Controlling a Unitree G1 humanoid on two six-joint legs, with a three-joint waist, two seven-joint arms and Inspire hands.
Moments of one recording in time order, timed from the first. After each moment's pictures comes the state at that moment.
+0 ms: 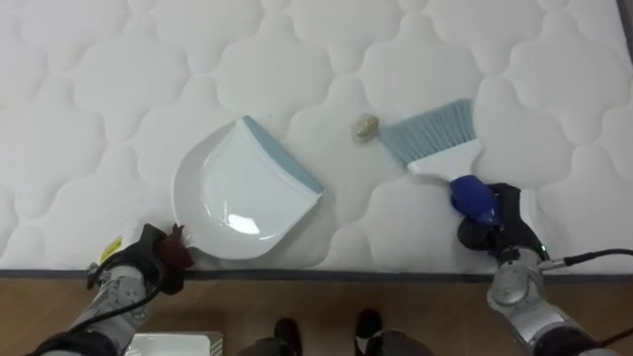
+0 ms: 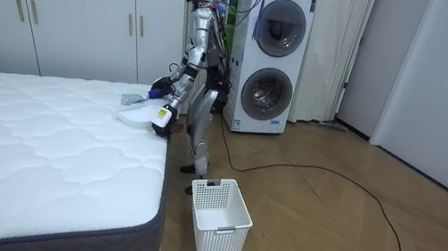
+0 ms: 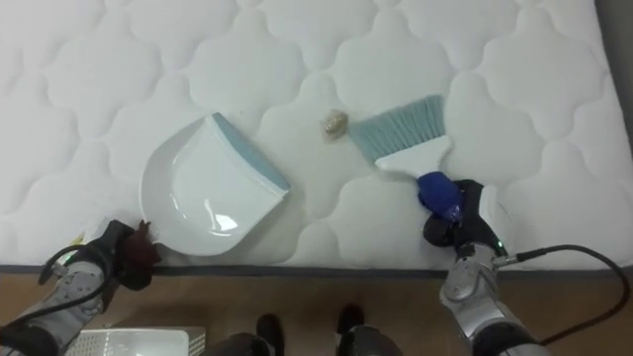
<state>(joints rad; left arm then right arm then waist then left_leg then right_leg) -0.40 0.39 -0.38 1.20 0.26 -0.01 0.23 -0.33 -0.35 0.37 1.11 -0.04 -0.13 -0.59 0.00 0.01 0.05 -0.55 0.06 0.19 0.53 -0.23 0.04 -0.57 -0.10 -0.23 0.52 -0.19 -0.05</state>
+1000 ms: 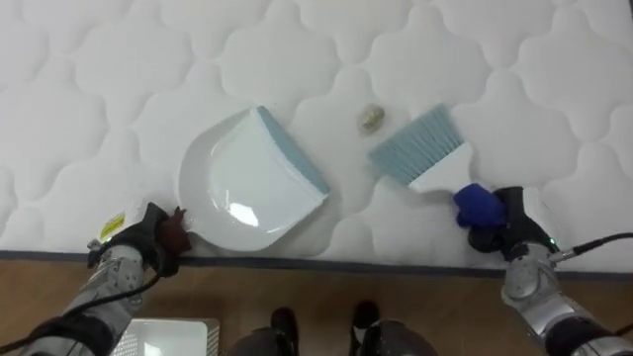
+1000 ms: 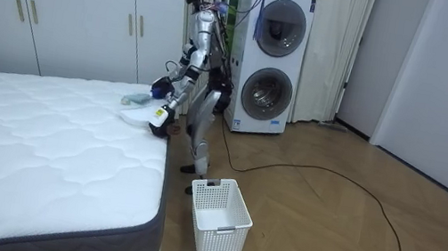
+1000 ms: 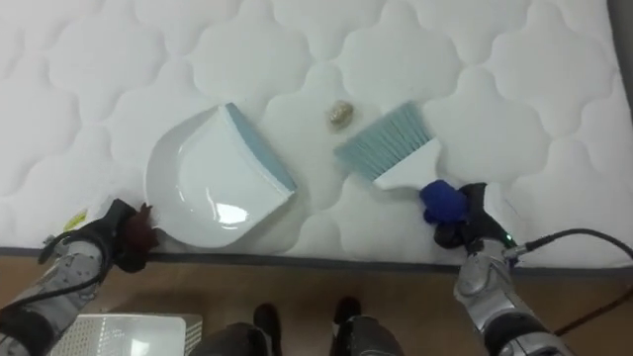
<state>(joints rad) -0.46 0.44 -0.38 1.12 0.46 -0.03 0.24 -0.42 -0.44 0.37 1.17 -0.13 -0.08 -0.48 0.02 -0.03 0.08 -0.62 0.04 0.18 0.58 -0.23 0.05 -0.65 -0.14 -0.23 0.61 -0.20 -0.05</state>
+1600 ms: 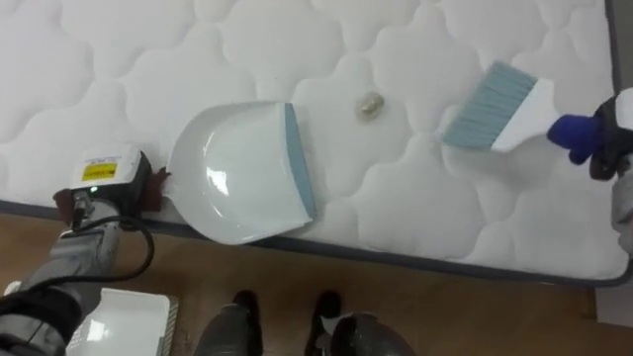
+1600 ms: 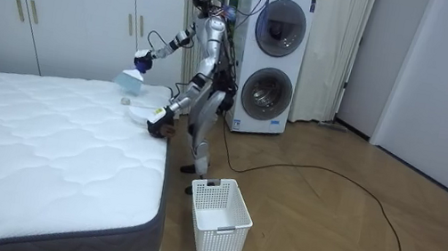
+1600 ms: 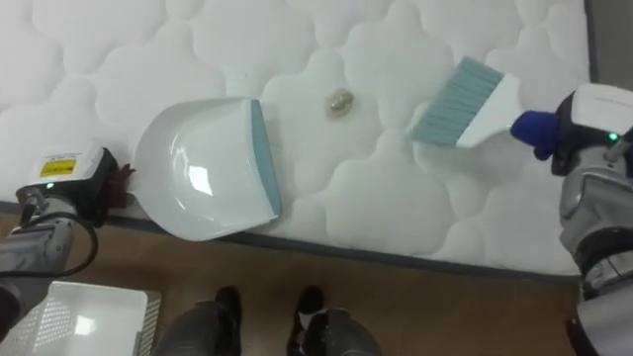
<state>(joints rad) -0.51 0.55 -0.45 1.03 0.82 0.01 0.36 -0.70 -0.71 0.45 1.21 -0.66 0.09 -0.44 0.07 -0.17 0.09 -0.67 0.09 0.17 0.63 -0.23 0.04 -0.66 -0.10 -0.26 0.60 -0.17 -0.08</state>
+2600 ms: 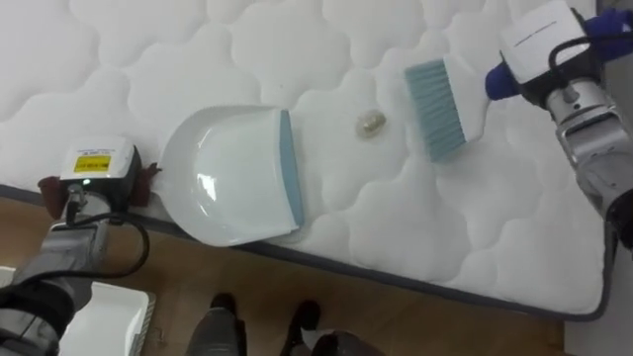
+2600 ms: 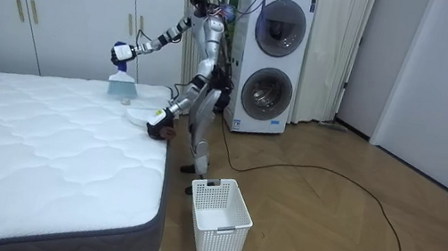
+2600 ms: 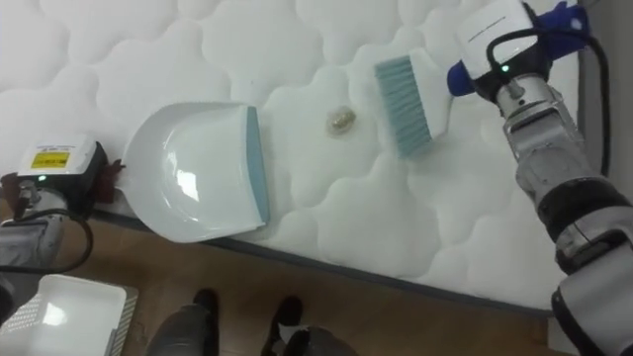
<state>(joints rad) -0.52 0.57 -0.44 1.04 0.87 0.03 0.34 -0.79 -0.66 0.65 1.00 -1.38 0.20 -0.44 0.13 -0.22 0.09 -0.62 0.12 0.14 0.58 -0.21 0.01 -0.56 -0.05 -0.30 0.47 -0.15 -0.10</state>
